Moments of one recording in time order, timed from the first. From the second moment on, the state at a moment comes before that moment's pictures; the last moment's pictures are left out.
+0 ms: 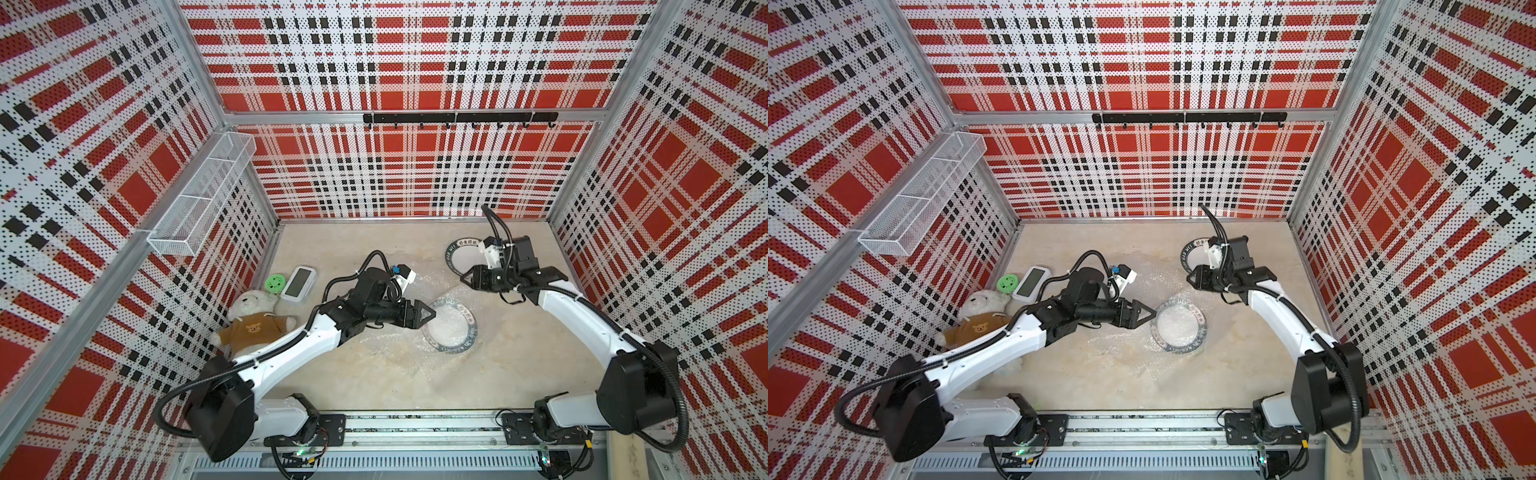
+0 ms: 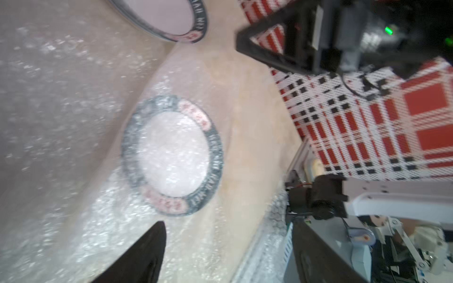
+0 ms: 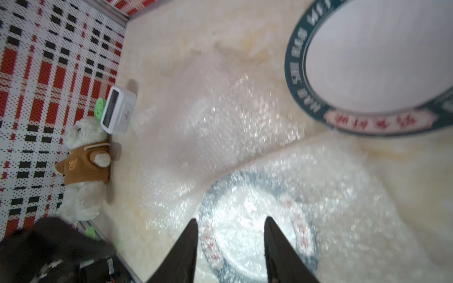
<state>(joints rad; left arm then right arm) -0.68 1.37 0.92 -0.25 0.48 -0.49 0.28 1.38 0.99 -0.50 -0.42 0.41</state>
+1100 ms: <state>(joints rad) -0.68 2.04 1.43 -0.58 0.36 -0.26 0.21 1.54 0.69 -0.23 -0.48 0.56</state>
